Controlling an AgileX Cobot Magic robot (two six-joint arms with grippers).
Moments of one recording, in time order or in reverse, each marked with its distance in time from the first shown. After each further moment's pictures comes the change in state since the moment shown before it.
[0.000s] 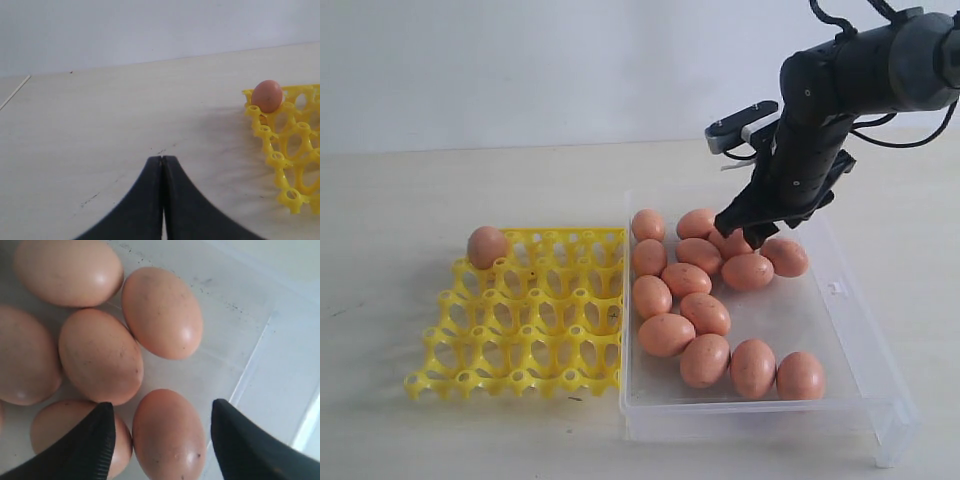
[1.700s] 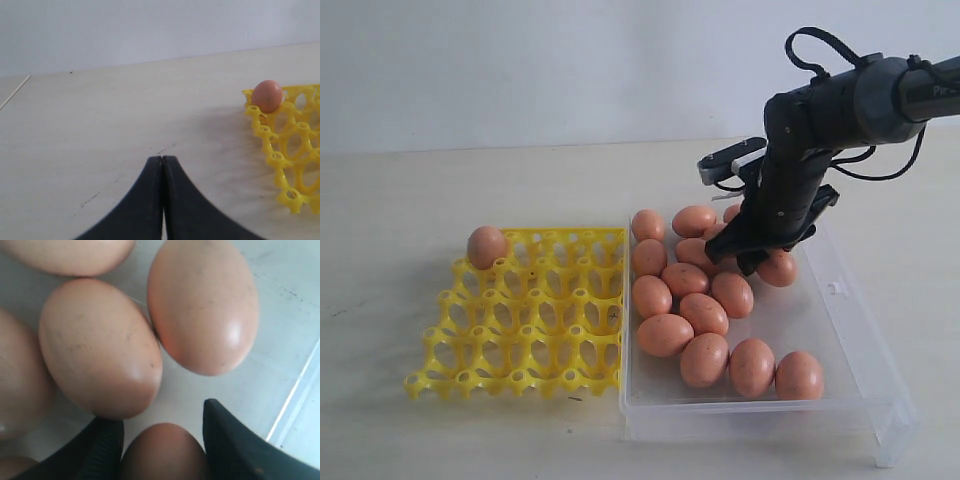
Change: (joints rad) left arm 0.000 0.000 0.000 0.000 0.000 0.000; right arm 0.000 0.103 -0.009 0.042 -0.039 0.005
